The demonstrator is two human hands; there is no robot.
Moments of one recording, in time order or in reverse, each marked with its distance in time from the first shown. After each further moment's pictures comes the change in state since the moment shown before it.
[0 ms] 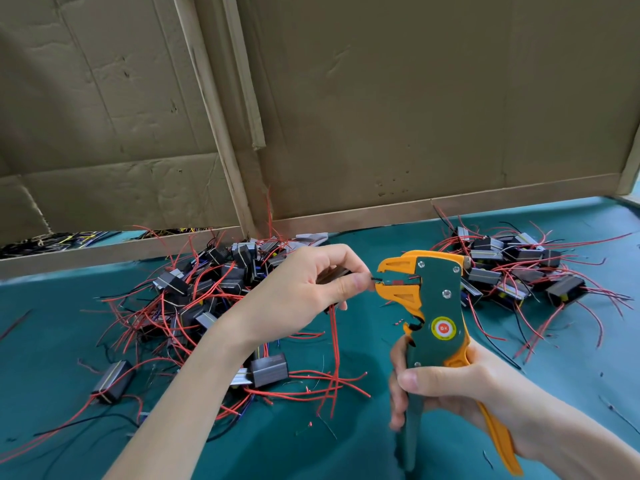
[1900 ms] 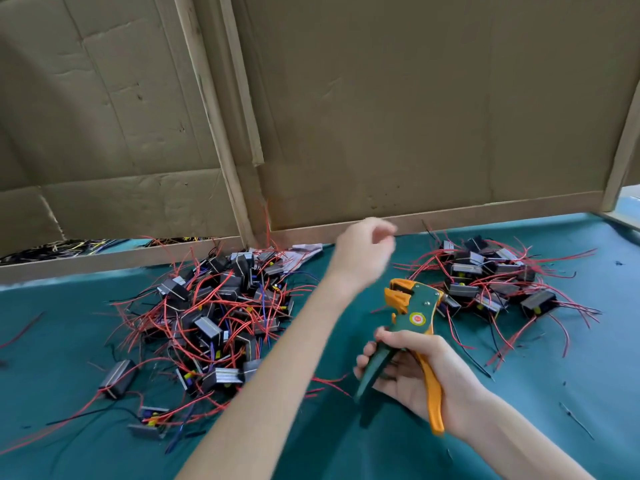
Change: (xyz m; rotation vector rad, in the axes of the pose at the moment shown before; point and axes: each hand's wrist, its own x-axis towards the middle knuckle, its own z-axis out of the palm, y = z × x) left_hand 0.102 -0.004 0.057 0.054 0.335 -0.173; right_hand 0.021 0.021 -0.009 0.635 0.340 0.149
